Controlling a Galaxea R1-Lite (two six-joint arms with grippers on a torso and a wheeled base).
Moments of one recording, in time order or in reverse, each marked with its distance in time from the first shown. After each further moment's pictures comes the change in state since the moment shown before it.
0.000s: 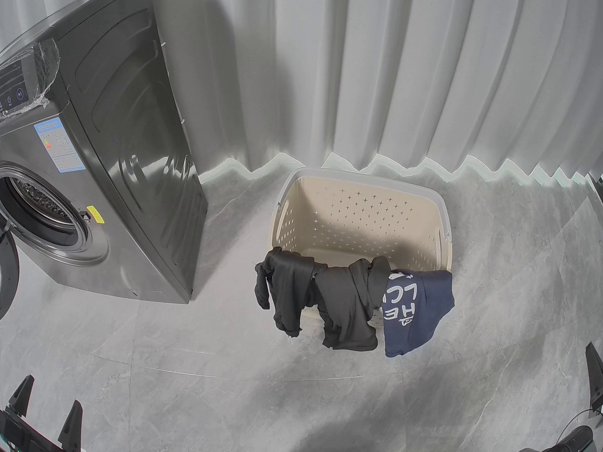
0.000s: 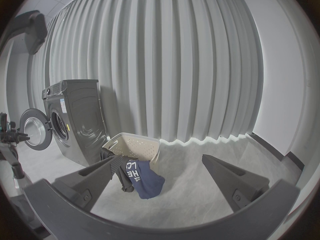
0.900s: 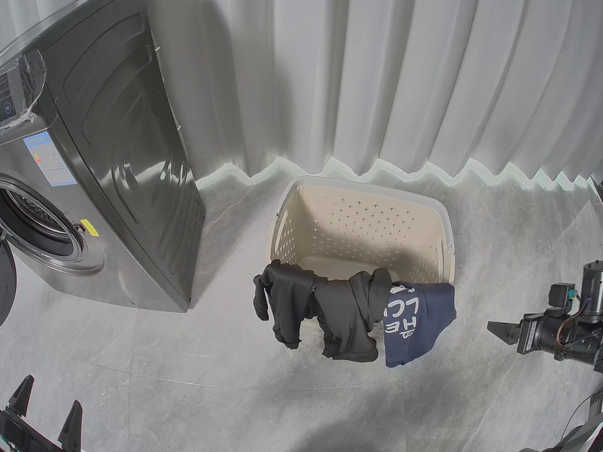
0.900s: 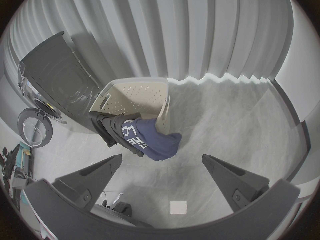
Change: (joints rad) left arm 0.000 0.000 0.000 0.000 0.000 0.000; right arm 0.103 1.196 -0.058 -0.481 0.038 0.142
